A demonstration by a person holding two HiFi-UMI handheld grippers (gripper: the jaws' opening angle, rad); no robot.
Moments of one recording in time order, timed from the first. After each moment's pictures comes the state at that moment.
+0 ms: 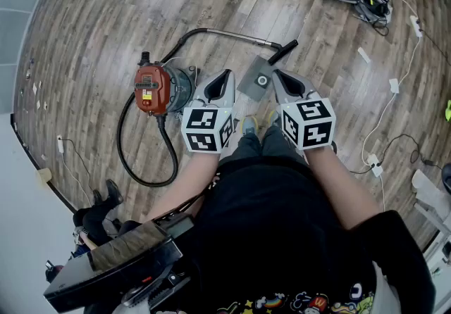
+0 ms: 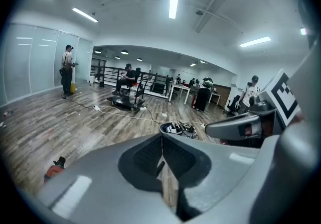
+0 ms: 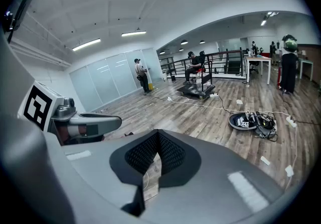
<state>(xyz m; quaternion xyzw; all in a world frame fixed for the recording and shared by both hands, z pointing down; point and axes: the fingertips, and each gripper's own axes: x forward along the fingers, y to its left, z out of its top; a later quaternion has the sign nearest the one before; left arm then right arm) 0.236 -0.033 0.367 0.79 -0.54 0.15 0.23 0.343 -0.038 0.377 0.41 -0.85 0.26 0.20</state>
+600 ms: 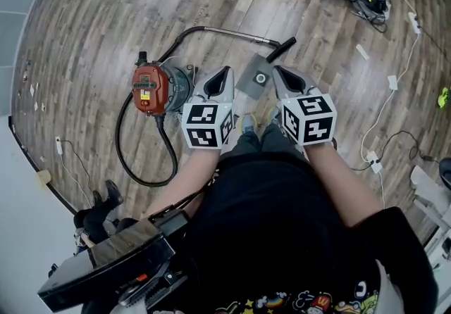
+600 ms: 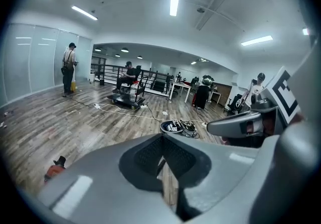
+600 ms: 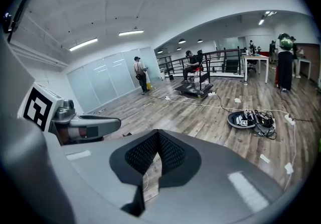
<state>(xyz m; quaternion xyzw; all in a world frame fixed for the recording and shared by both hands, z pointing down) 0.229 -0.049 0.376 0.79 -0.54 0.16 0.24 0.340 -0.053 0.381 0.42 -0.84 0.27 0.20</state>
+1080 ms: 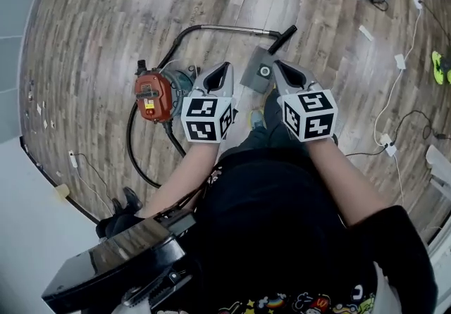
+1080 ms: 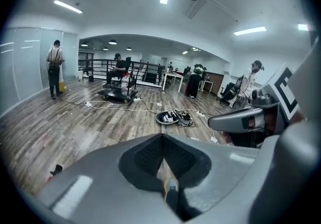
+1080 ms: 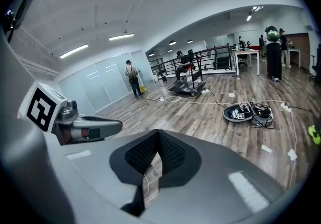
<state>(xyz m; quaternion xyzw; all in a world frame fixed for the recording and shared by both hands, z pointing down) 0.238 -0.082 0.413 0.81 -0.49 0.22 0.24 0.350 -0.077 0.414 0.45 -0.82 0.29 0.18</state>
